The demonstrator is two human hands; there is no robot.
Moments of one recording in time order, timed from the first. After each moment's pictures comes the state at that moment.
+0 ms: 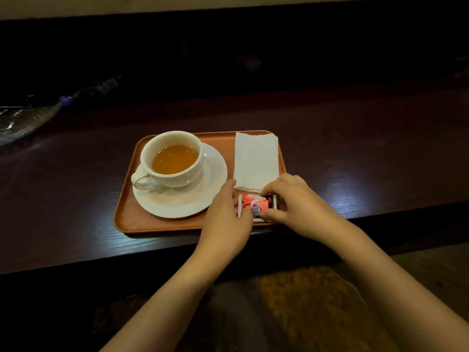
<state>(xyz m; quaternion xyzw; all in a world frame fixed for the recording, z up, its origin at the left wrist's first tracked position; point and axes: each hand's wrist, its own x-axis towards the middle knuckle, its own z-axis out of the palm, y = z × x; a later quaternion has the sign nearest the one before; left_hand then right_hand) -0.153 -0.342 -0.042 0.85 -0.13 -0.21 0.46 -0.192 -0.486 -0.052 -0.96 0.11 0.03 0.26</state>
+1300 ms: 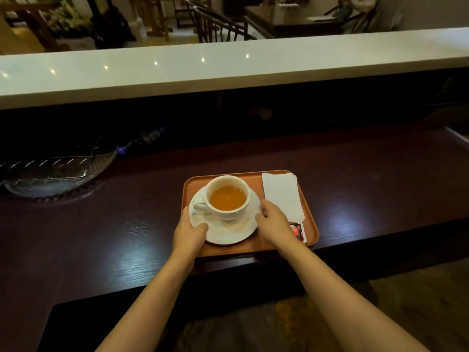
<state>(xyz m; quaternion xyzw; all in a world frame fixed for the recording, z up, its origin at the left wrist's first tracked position) -0.059 -0.222 -0.042 0.82 0.00 -0.19 0.53 -0.133 -0.383 -0.025 -0.80 0.31 0.00 0.51</state>
